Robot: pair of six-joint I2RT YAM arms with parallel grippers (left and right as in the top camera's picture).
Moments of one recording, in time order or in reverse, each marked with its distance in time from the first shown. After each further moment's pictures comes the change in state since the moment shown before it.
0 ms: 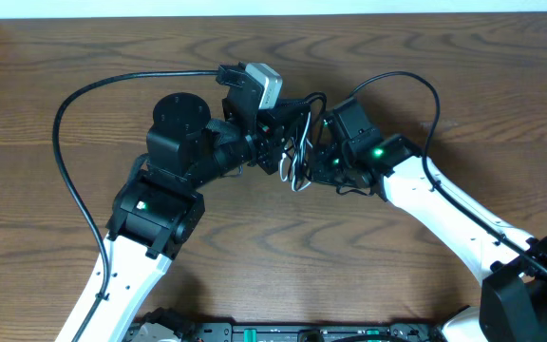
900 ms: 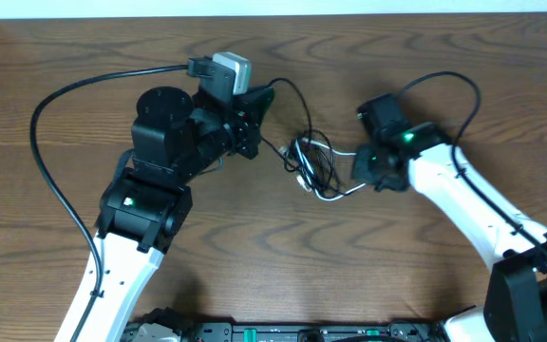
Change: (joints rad) left arm 0.101 0.000 0.000 -0.087 -0.154 0.002; right arm -0.187 0.002 -0.002 -0.237 0.230 -0.044
